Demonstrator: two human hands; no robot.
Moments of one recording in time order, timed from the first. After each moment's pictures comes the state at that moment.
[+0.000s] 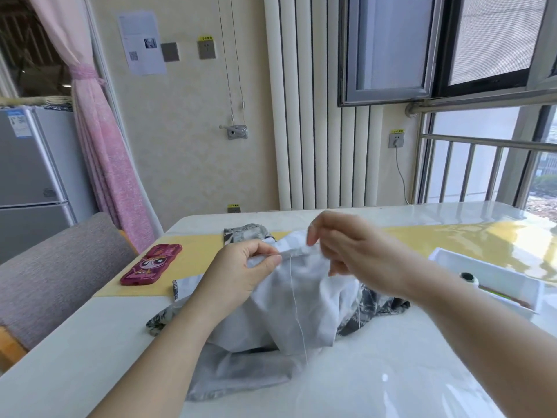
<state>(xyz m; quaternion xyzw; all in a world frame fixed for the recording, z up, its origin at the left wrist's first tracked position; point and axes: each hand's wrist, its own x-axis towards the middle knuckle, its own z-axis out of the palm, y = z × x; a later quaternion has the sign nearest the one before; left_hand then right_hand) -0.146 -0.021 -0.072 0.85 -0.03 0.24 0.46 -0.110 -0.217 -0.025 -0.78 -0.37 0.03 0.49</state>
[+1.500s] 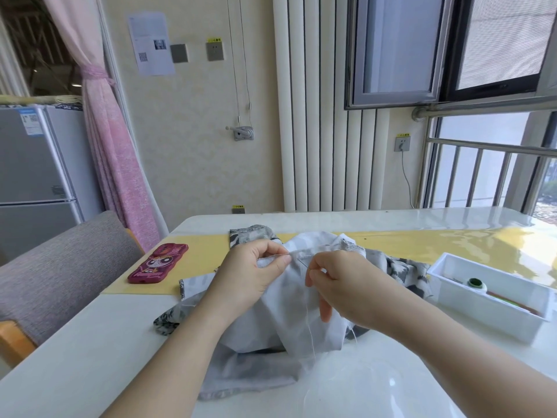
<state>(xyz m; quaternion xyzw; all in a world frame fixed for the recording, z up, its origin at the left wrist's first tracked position) -0.148 -0.024 -0.074 0.84 -0.03 0.25 0.47 -0.126 -0.195 -0.049 -0.90 -0.31 0.02 0.31</state>
